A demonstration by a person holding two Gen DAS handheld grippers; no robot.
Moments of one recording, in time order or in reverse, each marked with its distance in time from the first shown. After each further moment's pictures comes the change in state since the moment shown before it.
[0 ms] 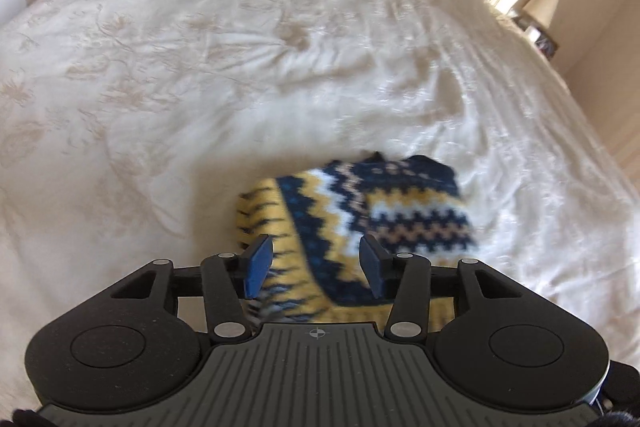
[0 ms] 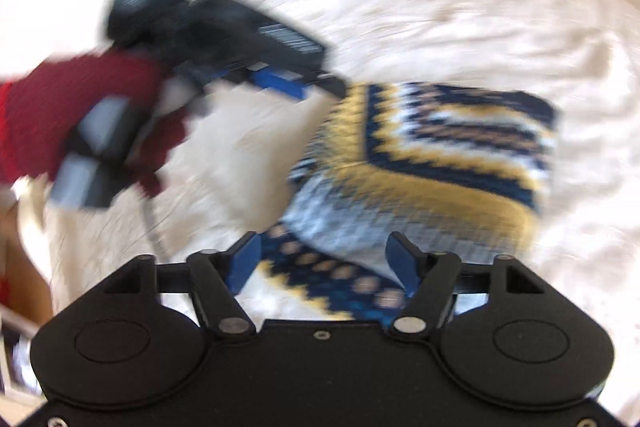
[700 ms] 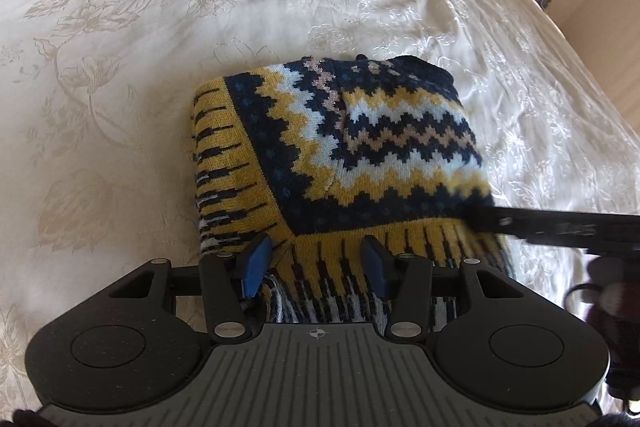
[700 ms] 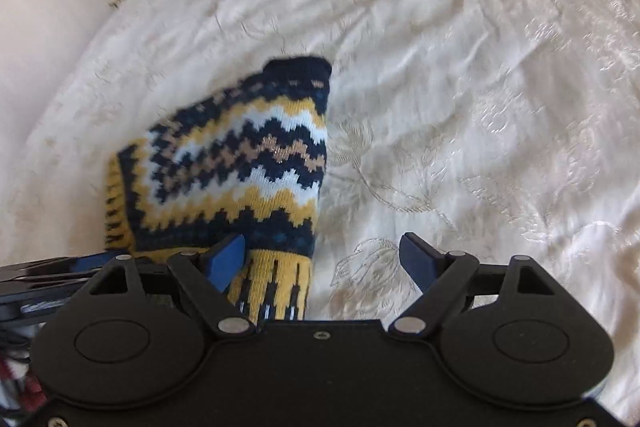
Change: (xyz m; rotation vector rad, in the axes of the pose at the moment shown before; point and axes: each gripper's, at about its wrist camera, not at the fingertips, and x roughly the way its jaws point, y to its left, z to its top) left arm 0.045 -0.013 -0.049 0.055 0.118 0.013; right arm 0.049 -0.140 0.027 0.415 0.102 -0.265
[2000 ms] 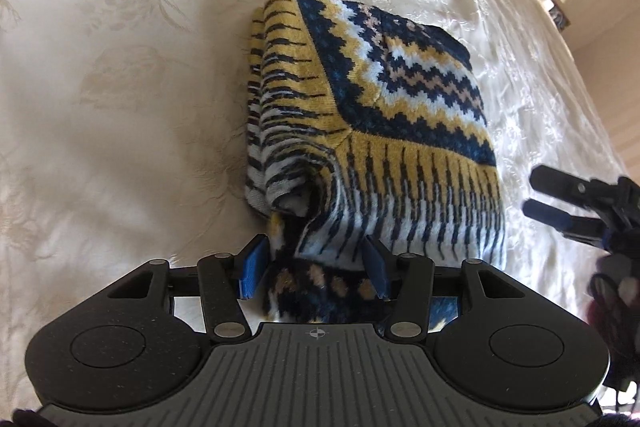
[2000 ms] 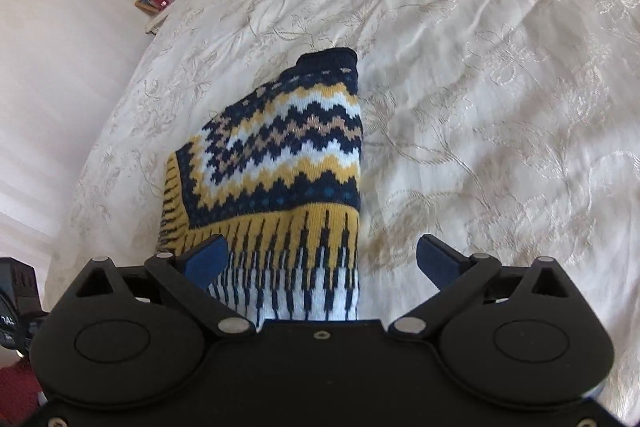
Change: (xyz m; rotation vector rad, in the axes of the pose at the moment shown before) left arm -0.015 0.045 -0.040 -0.203 0.099 -0.092; right arm -0.036 -0.022 -0.016 0.109 -0.031 0.242
